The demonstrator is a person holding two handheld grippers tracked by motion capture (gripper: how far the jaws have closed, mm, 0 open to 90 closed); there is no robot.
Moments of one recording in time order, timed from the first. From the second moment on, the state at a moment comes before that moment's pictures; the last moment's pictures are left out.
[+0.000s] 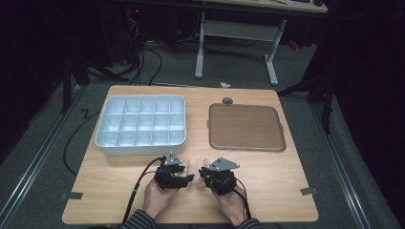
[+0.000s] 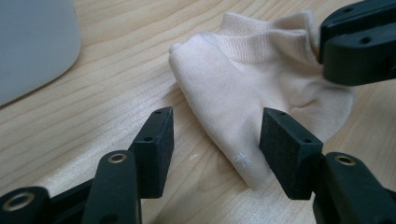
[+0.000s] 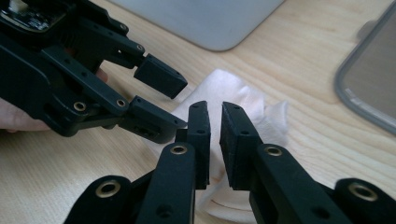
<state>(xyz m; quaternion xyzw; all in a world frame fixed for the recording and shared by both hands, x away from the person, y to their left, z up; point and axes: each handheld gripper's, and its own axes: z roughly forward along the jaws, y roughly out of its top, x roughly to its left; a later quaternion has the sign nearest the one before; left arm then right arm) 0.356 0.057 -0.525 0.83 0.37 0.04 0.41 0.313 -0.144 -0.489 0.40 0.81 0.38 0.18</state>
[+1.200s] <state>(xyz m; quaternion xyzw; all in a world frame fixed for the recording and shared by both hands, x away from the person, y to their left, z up) 0.350 0.051 -0.528 0.85 0.34 0.09 0.39 0.313 -0.170 -0.524 0.42 0.82 0.34 0.20</state>
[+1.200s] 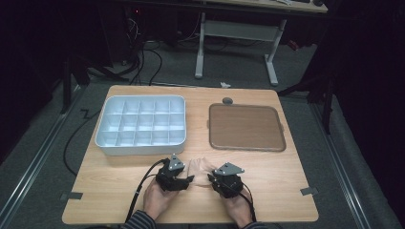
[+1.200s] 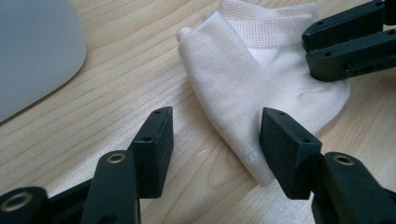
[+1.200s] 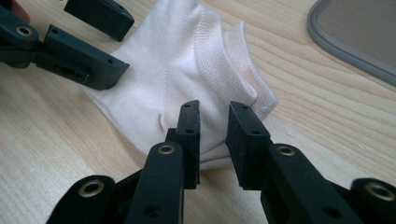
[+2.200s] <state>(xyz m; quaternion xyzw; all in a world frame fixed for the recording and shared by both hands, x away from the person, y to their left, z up) 0.384 0.054 -0.511 0.81 0.41 0.03 0.41 0.310 -0.161 -0.513 0.43 0.80 0.39 0.16</state>
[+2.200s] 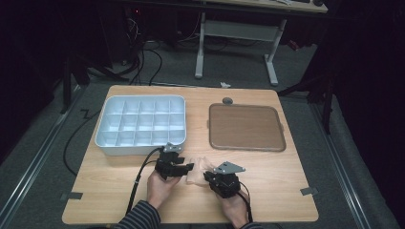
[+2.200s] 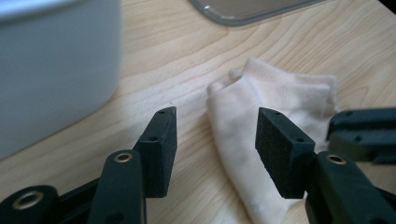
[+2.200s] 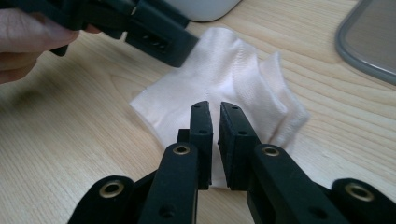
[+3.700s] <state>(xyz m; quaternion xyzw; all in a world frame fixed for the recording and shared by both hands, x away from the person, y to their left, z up) 0.386 0.057 -0.516 0.82 0.39 -0.03 0.42 0.304 -0.150 -0.524 0.43 0.81 0.38 0.15</state>
